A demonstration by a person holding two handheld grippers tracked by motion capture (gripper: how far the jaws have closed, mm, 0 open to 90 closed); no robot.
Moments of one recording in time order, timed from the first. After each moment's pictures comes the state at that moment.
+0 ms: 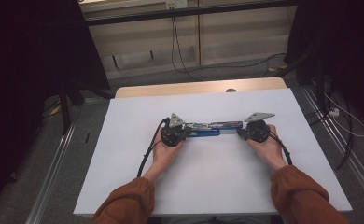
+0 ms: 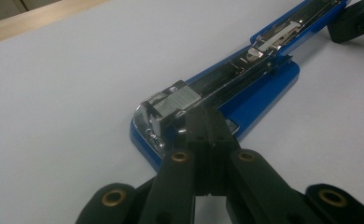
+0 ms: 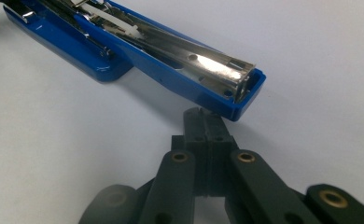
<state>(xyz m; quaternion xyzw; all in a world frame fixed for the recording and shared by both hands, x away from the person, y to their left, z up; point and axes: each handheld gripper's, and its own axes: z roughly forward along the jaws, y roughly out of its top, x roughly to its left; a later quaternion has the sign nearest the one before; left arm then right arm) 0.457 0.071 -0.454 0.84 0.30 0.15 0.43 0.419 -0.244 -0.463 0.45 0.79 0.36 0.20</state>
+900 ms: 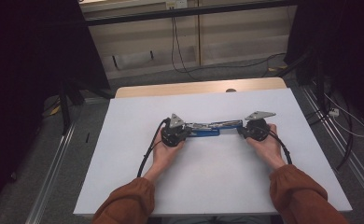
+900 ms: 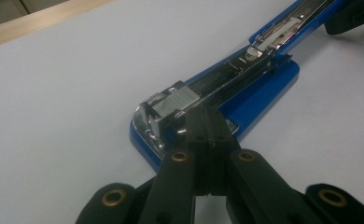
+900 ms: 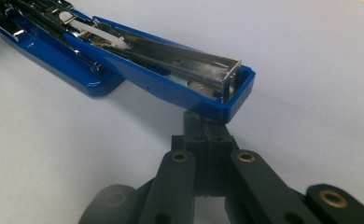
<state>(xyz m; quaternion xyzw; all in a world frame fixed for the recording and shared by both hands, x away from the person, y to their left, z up) 0.456 0.071 -0.454 0.84 0.30 0.16 0.43 0.422 -0.245 -0.462 0.47 0.77 0.38 0.21</state>
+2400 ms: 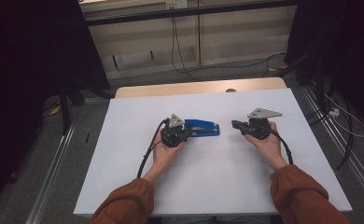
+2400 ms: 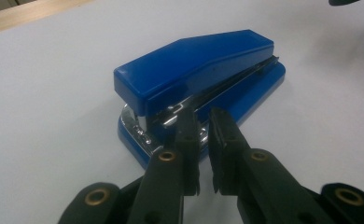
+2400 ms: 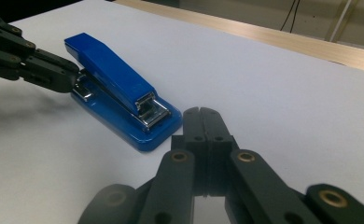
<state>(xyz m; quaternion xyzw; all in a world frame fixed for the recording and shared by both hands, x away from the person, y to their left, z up) 0.451 0.070 -0.450 0.84 0.31 0.14 0.43 0.417 -0.243 -0.446 0.41 0.74 0.48 0.21</state>
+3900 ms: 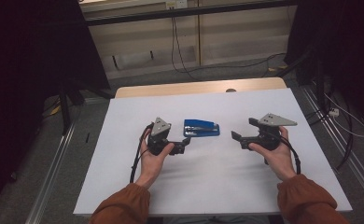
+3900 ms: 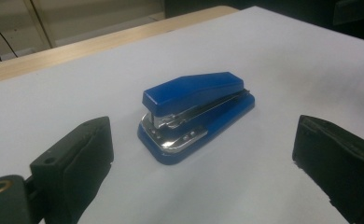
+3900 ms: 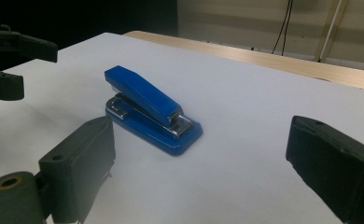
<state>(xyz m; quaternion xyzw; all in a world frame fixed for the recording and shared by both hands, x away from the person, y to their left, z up) 0.409 0.110 -0.415 0.79 0.33 0.17 0.50 0.371 -0.246 -0.422 0.43 0.70 0.52 0.23</state>
